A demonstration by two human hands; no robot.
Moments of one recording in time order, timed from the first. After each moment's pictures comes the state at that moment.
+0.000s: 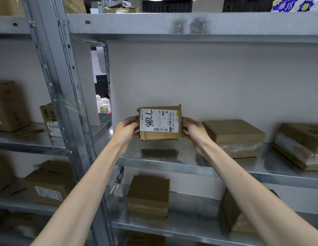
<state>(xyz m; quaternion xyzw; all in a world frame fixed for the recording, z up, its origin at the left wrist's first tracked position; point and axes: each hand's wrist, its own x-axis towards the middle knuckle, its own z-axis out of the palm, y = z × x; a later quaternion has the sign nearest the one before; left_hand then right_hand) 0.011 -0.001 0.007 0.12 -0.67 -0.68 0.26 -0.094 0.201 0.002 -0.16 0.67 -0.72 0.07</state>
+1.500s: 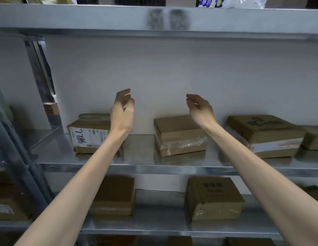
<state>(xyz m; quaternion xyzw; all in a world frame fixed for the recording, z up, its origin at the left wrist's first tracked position) -0.065 0.149 0.048 0.05 -0.72 -0.55 0.42 -0.154 0.369 0.055 -0.18 0.81 -0.53 -0.16</state>
